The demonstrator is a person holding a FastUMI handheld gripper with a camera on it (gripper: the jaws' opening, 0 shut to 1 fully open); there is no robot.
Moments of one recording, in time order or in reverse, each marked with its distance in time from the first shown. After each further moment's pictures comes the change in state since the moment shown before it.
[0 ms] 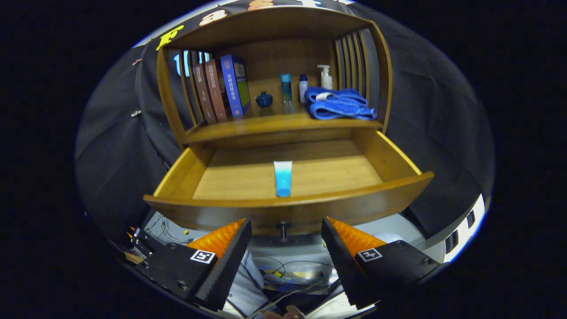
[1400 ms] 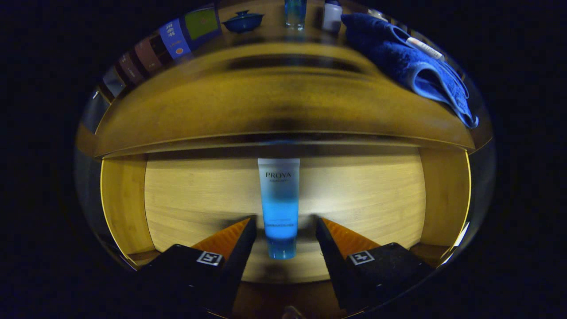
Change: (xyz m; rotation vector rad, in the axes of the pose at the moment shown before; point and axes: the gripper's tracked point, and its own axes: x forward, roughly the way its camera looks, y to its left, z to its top) arm 0.207 -0.007 -0.026 -0.067 0.719 -0.124
